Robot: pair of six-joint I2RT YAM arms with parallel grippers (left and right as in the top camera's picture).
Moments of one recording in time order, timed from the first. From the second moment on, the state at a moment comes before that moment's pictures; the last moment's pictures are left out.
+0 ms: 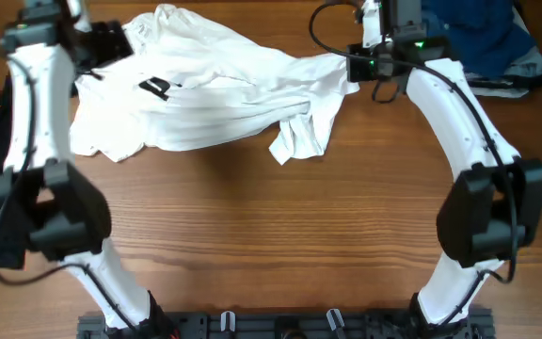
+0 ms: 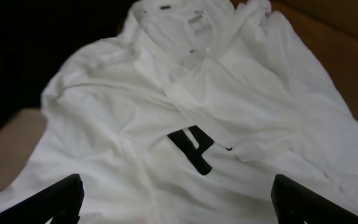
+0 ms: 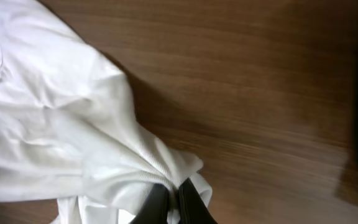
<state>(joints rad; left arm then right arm) 0.17 2.06 1.94 -0.92 0.10 -0.19 0.18 1.97 1.66 -0.67 -0.12 0.04</state>
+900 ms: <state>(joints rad) 0.02 2.35 1.93 -0.78 0.08 -0.56 0.18 1.98 1.66 -0.62 -0.16 0.01</state>
